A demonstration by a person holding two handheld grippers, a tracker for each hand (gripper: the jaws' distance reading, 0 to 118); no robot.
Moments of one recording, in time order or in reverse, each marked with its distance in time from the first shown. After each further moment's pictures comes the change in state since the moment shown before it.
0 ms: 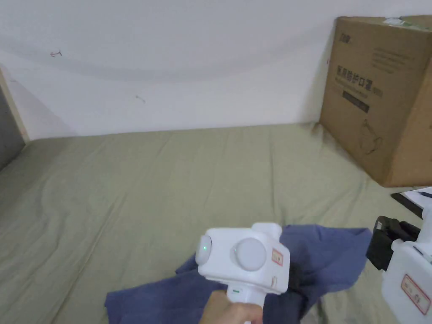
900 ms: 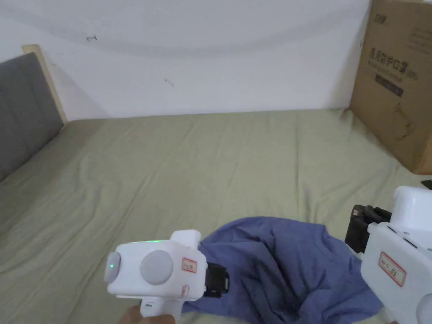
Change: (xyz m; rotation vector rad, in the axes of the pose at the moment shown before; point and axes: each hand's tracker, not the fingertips) left arm -0.122 -0.095 0.131 0.174 0.217 0.241; right arm -0.035 -0.021 0.000 -0.099 0.184 0.056
